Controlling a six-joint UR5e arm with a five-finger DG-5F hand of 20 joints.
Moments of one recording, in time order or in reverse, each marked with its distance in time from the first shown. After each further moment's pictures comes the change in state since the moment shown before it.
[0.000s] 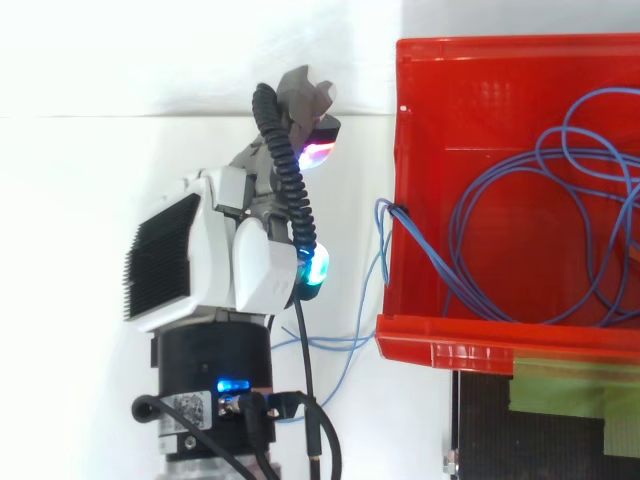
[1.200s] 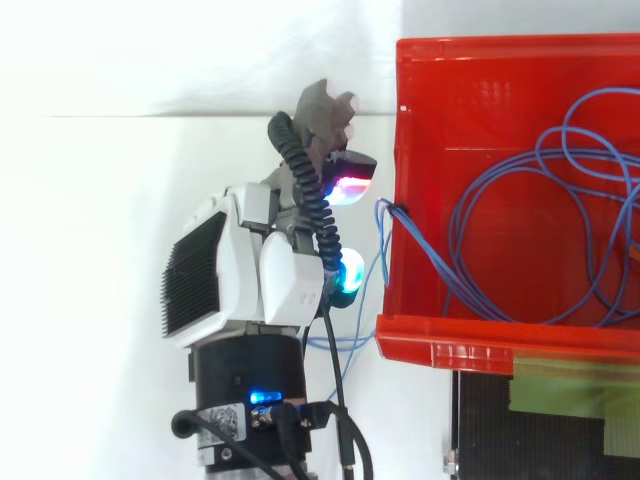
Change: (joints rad) arm -0.037 -0.019 0.000 -0.002 -0.064 -0.103
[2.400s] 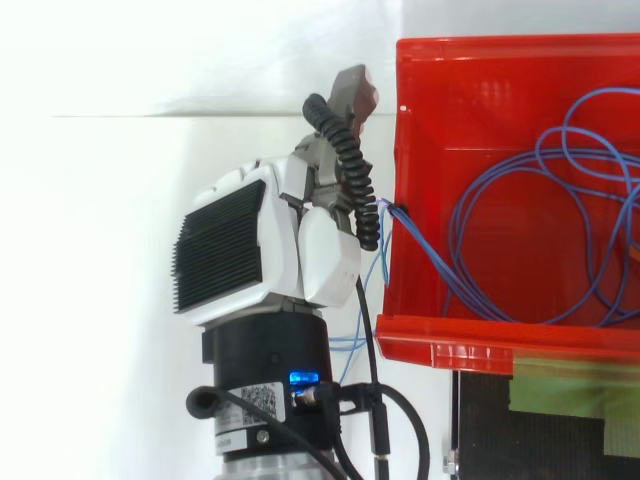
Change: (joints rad) arm -0.032 -0.018 0.125 -0.142 -0.031 0.224
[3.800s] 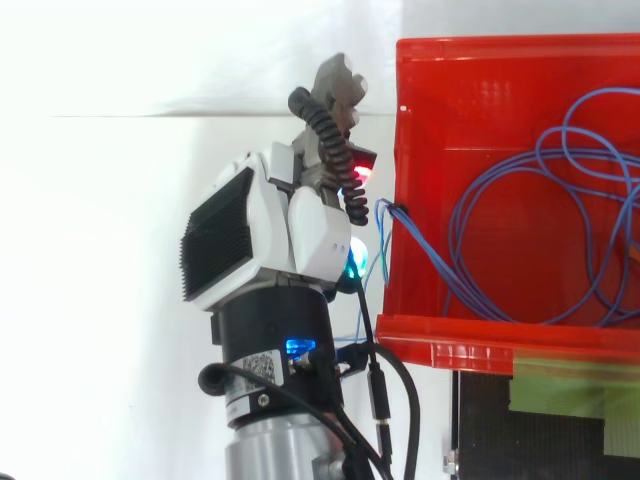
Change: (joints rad) arm -0.007 -0.075 0.116 -0.116 -0.068 -0.166
